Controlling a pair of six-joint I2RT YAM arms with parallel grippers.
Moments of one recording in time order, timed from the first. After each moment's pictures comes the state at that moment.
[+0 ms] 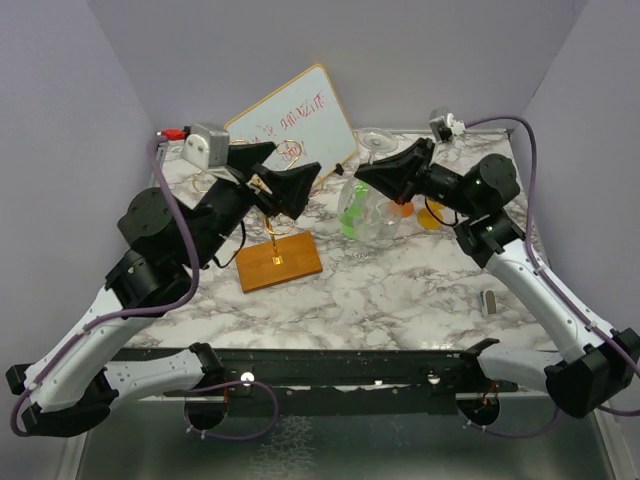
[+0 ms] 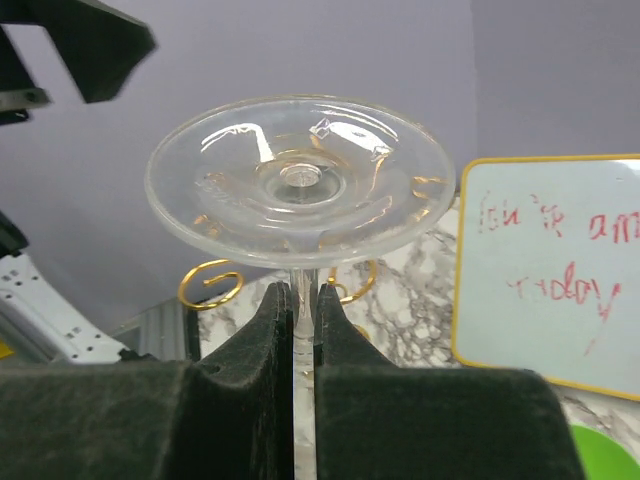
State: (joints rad) left arm -0.92 0.97 1.42 -0.15 -0.16 -0.22; right arm 0.46 1.14 1.09 0.38 -0.70 0.43
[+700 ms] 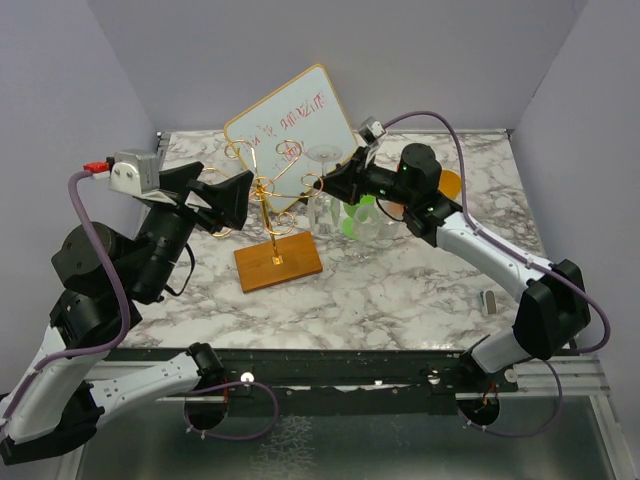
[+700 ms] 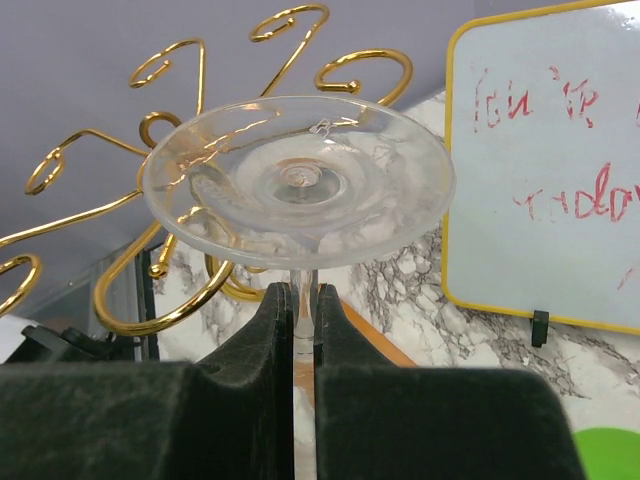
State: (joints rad) left arm -0.92 0.76 1.43 -0.42 -0.50 -0.15; right arm 0.59 1.49 1.18 0.33 -0.59 0.29
